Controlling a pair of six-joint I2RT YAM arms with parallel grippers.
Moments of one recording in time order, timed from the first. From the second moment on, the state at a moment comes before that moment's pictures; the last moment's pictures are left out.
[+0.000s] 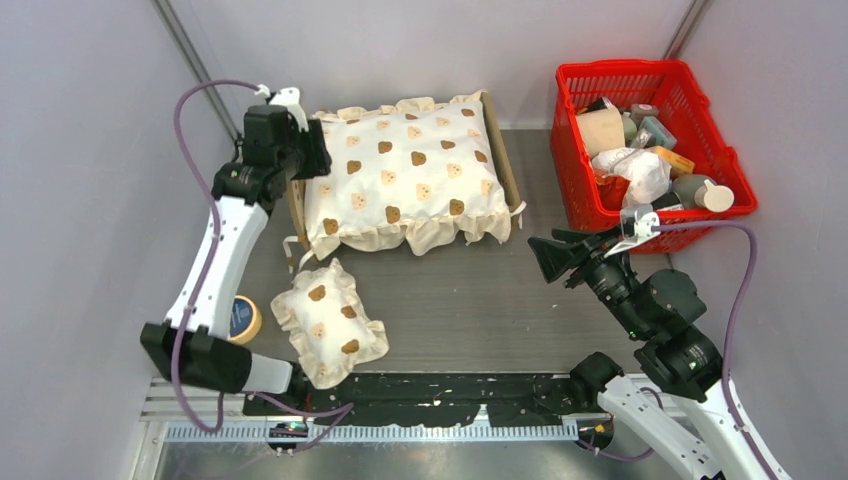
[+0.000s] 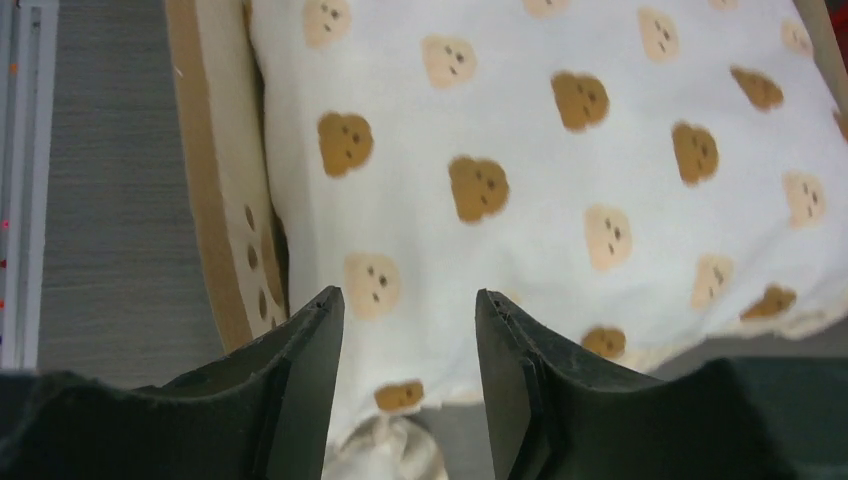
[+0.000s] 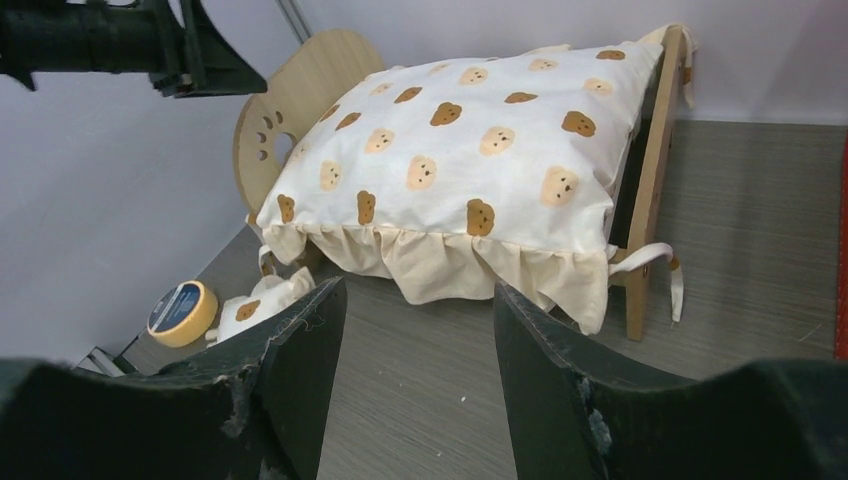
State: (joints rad) left arm -0.15 1.45 1.59 -0.65 -0.01 -0.22; right arm 0.57 0.41 0.84 -0.36 0.04 0.34
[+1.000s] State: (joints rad) left arm -0.32 1.06 0.66 -0.84 -0.10 -0.95; right arm 0.57 0.35 0.74 -0.33 -0.04 0.37
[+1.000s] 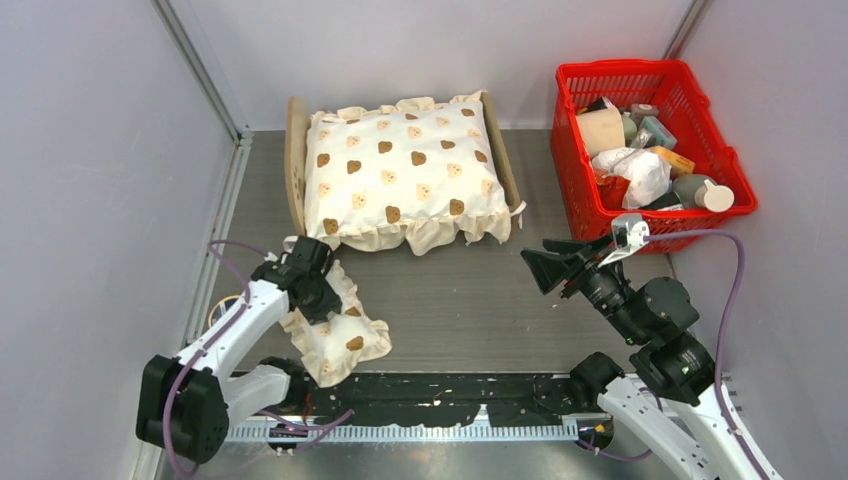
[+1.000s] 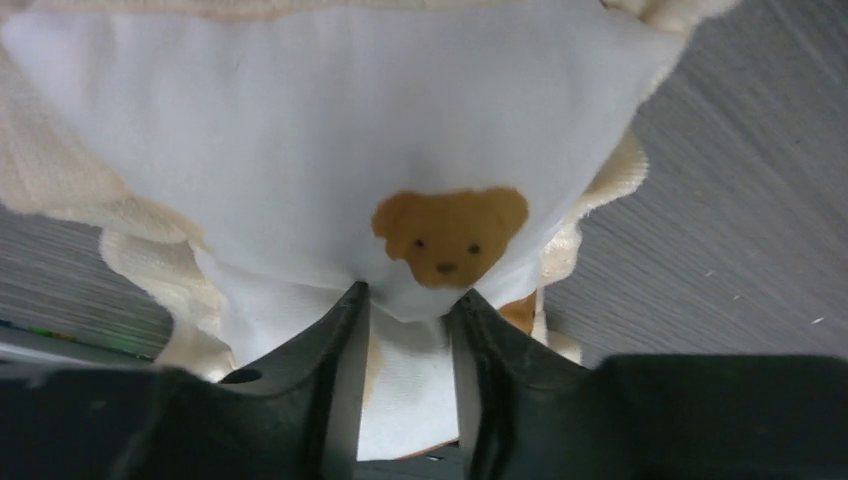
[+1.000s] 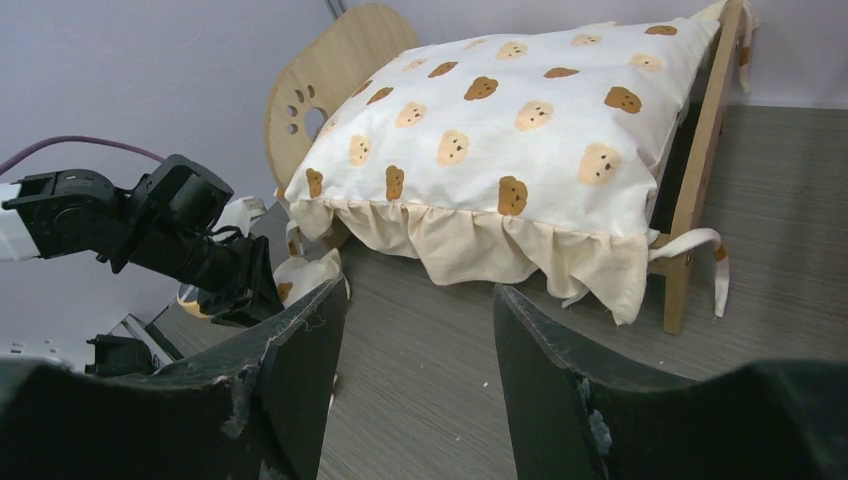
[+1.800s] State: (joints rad) left arm -0.44 0.89 1.28 -0.97 -0.13 -0.70; right arm 0.57 0.31 0.81 -0.38 -0.01 0.36
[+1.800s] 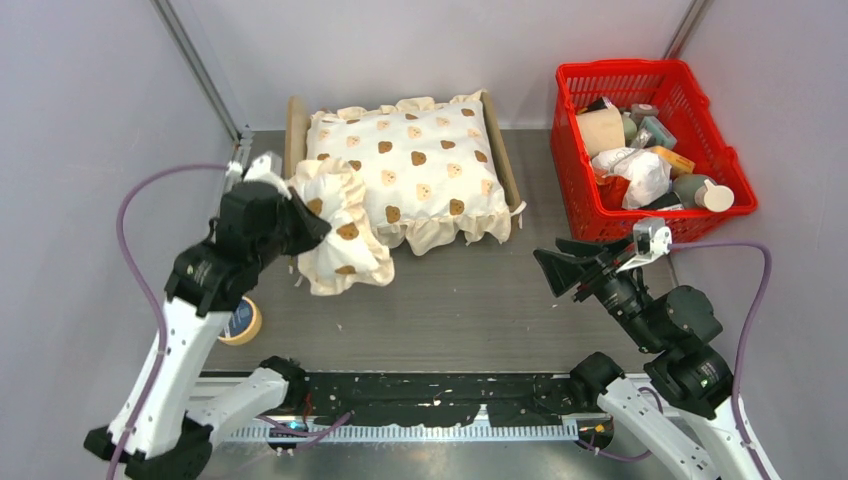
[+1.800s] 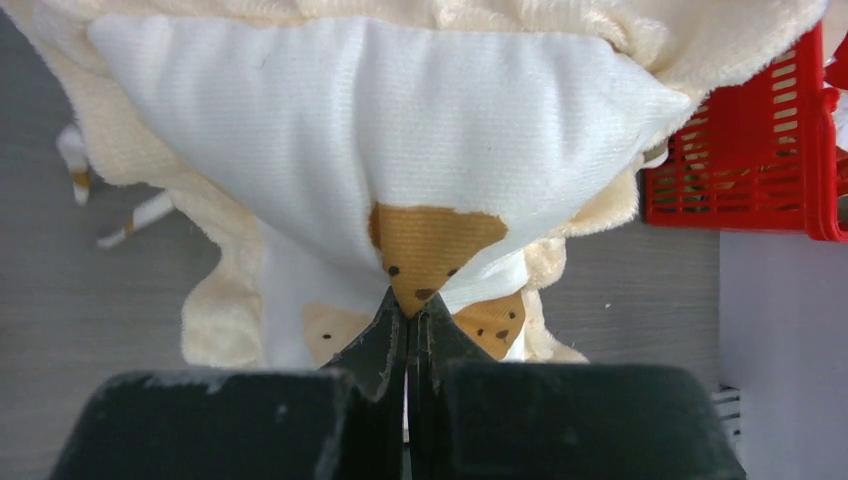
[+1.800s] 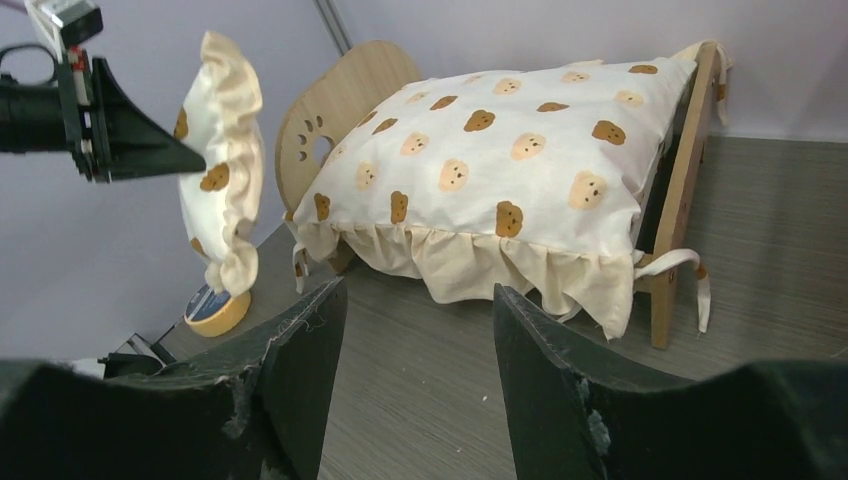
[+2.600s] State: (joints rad) left arm -0.10 1.91 2.31 -1.28 0.22 -0.27; right arm 0.57 0.37 0.86 -0.43 0.05 0.33
